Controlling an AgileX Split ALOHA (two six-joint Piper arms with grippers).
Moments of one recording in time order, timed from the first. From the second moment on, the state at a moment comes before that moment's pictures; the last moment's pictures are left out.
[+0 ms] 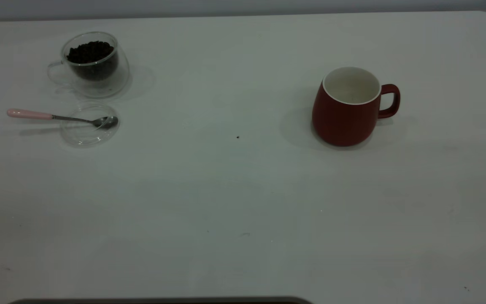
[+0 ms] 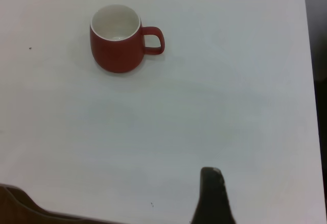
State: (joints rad) left arm 0.00 -0.02 -0.49 -0.04 1.14 0.08; right arm 0.06 0.03 -0.47 0.06 1.13 -0.12
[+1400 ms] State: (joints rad) left arm 0.00 -0.02 -0.49 -0.04 1.14 0.08; right arm 0.06 0.23 -0.49 0.19 1.02 -0.11
